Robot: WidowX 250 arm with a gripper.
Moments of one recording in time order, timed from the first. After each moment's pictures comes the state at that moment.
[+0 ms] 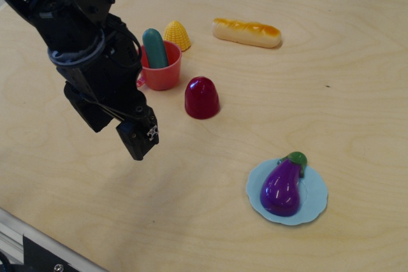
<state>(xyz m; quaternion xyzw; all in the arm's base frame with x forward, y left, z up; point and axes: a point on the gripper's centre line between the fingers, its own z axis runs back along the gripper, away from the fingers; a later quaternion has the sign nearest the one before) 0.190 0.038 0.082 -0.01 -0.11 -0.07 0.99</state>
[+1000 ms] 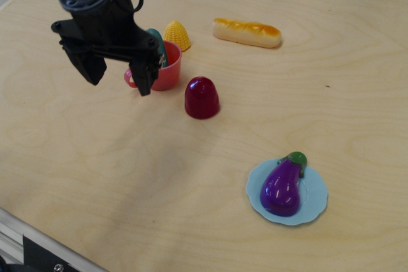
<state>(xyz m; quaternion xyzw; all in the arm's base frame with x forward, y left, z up) 0.248 0.071 0.093 0.01 -0.13 0.10 0.99</state>
